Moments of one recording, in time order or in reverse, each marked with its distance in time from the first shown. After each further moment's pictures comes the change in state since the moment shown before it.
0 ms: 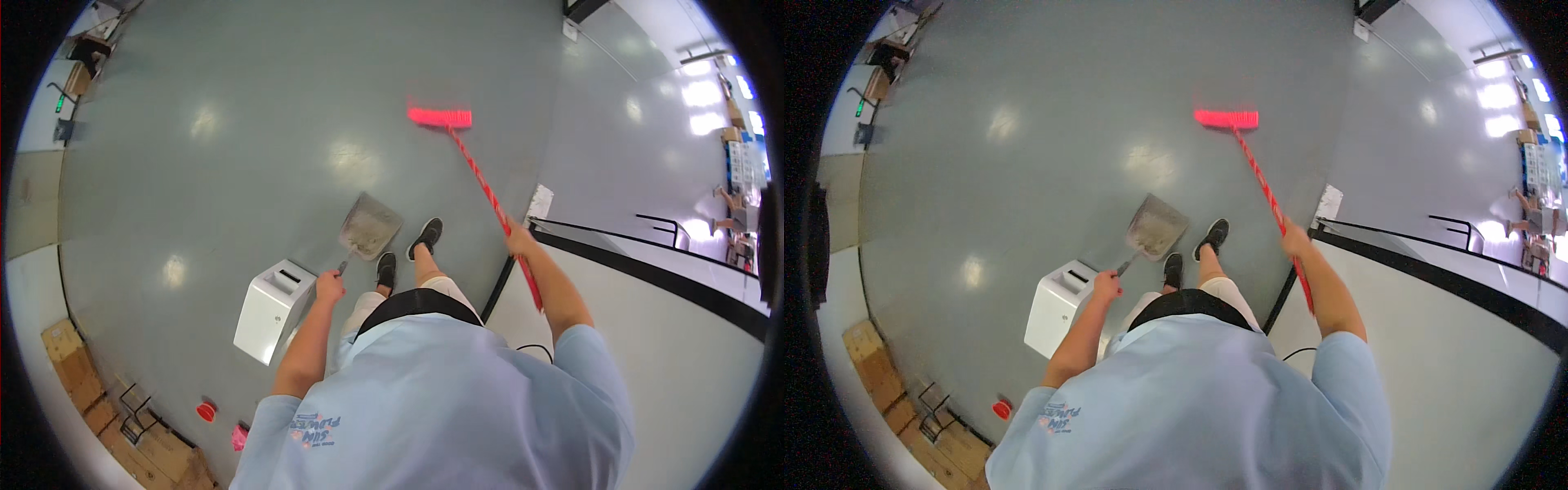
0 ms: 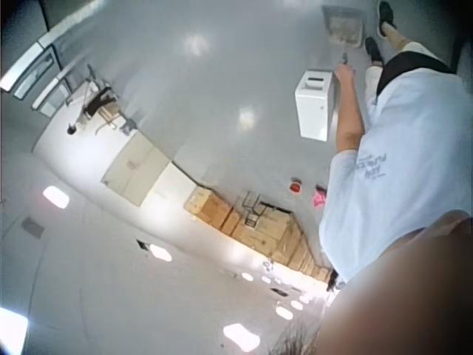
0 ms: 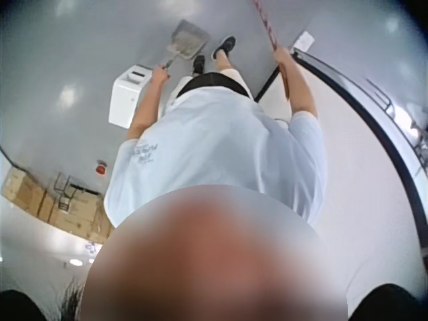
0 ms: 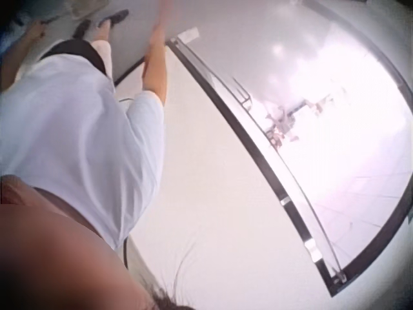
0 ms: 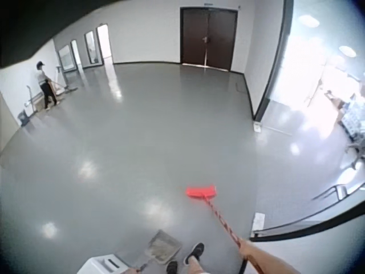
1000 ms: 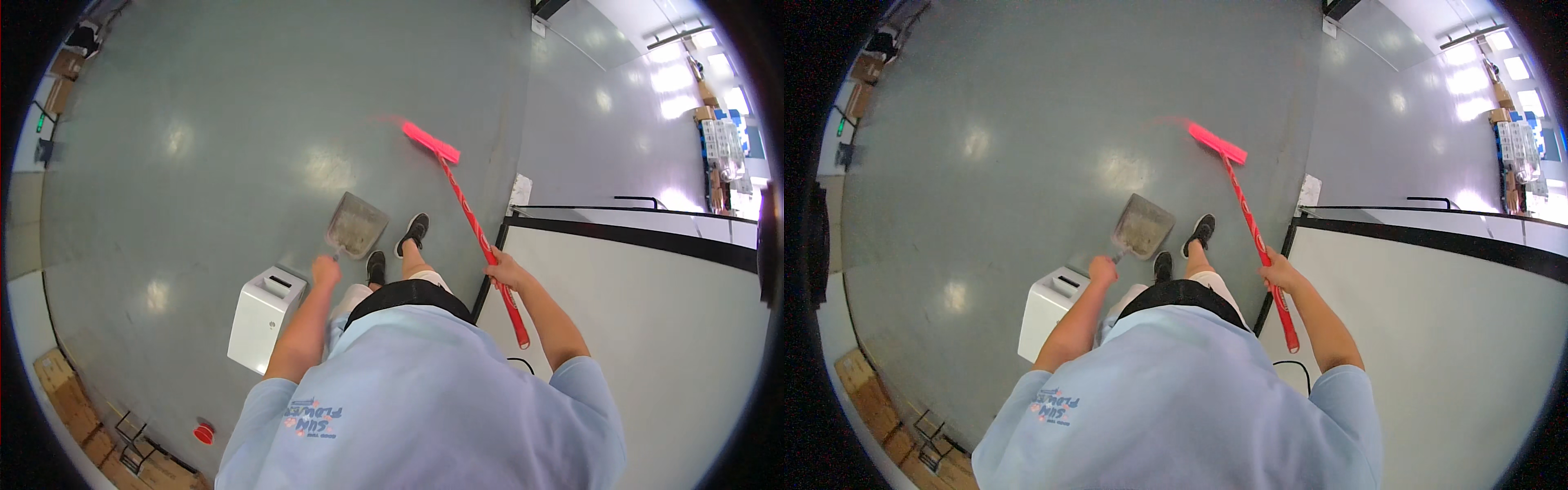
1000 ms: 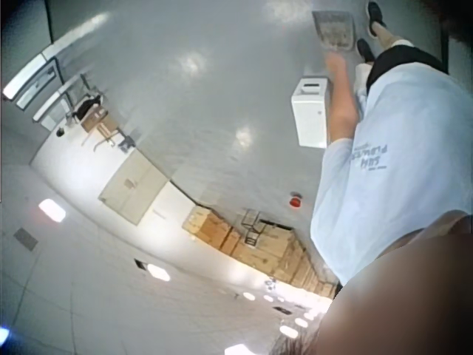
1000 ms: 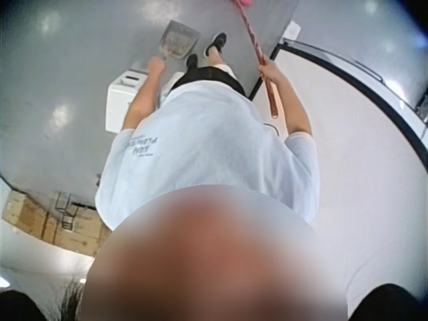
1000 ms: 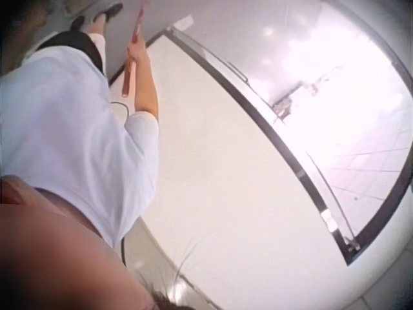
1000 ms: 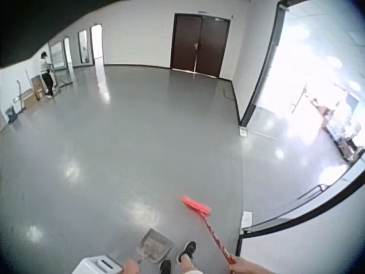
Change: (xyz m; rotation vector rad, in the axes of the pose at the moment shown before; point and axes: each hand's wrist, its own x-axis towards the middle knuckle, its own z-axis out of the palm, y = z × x) left_hand 0.027 -0.008 0.003 0.626 -0.030 0.211; right_hand -0.152 -0.040 0.051 0.636 -0.178 0.057
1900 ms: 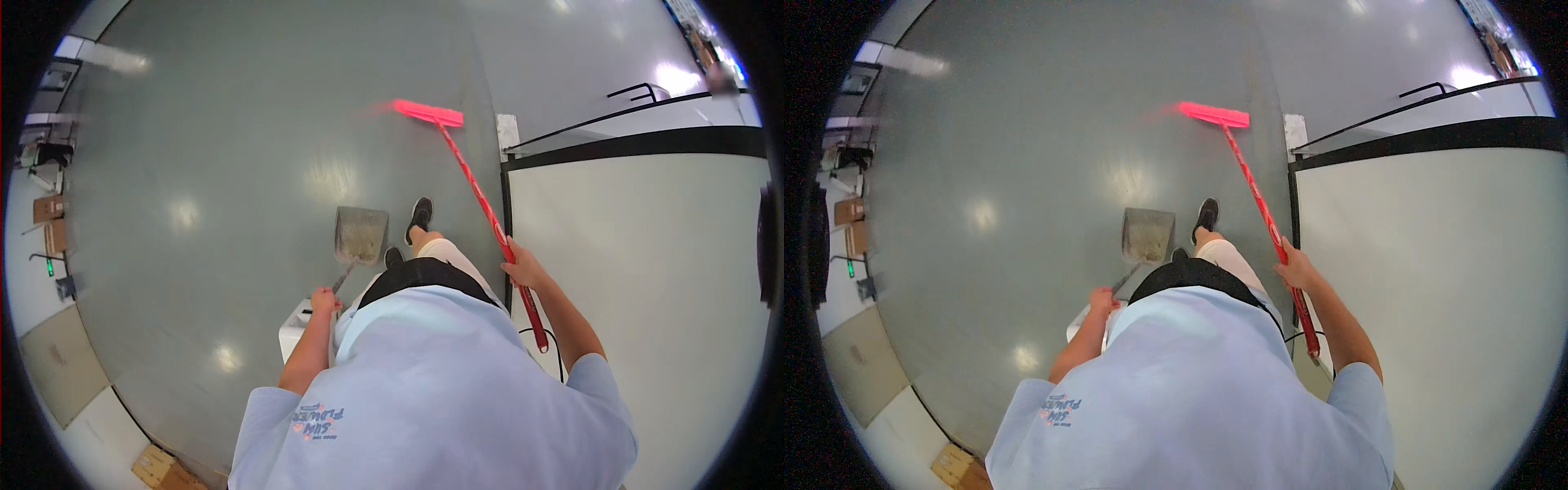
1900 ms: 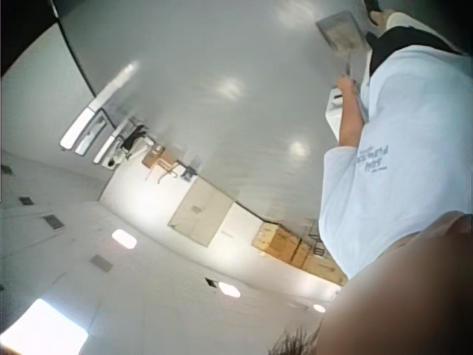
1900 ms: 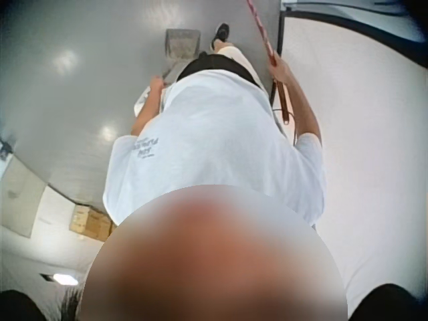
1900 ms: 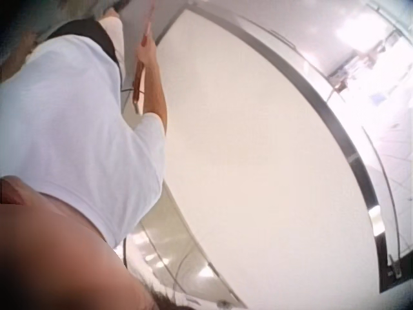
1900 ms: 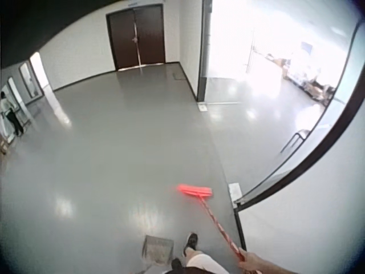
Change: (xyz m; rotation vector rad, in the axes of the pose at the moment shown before) left_hand 0.003 0.007 0.002 -0.679 -0.154 -0.341; right_hand -0.049 0.093 -0.031 0.170 0.207 0.032
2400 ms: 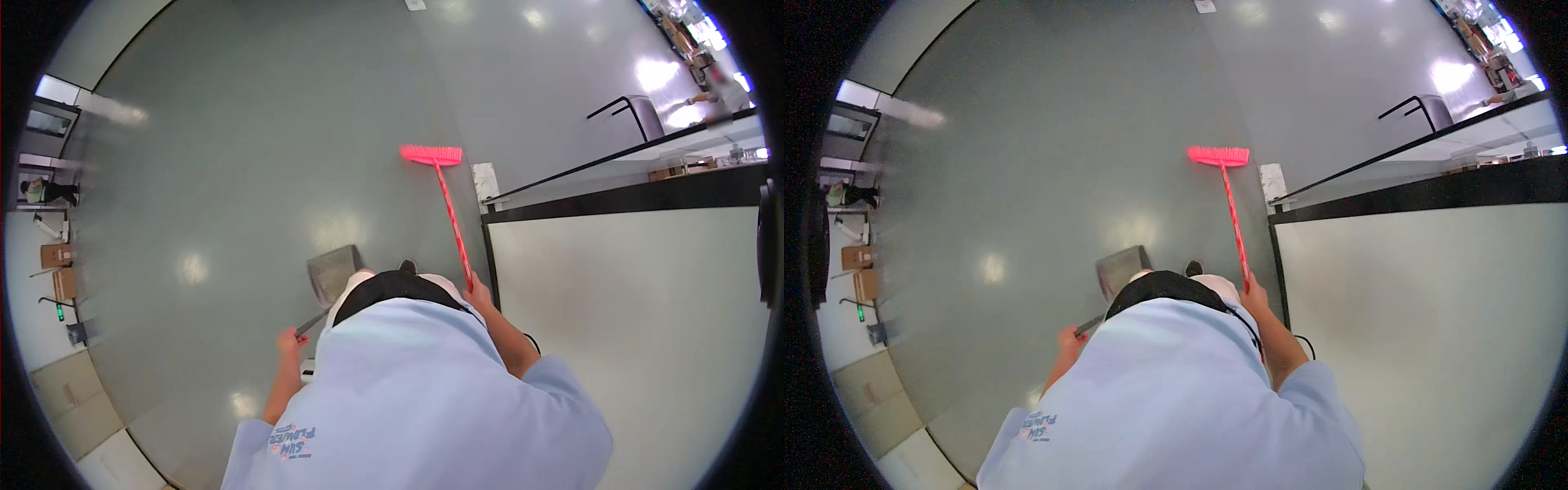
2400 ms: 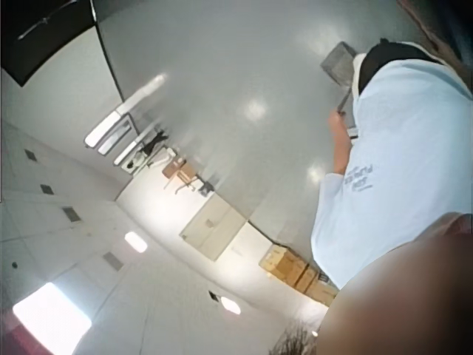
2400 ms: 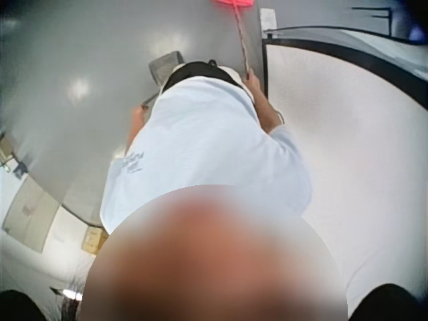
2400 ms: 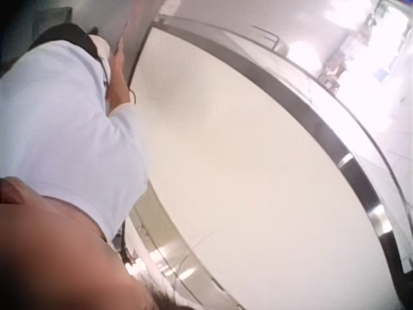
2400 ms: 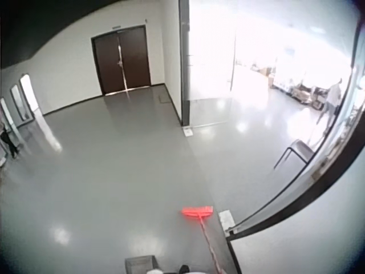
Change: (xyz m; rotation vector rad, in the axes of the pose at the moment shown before) left_hand 0.023 0.135 -0.020 -0.403 0.005 0.101; right_hand 0.171 0.059 -0.023 -0.192 0.419 -0.076
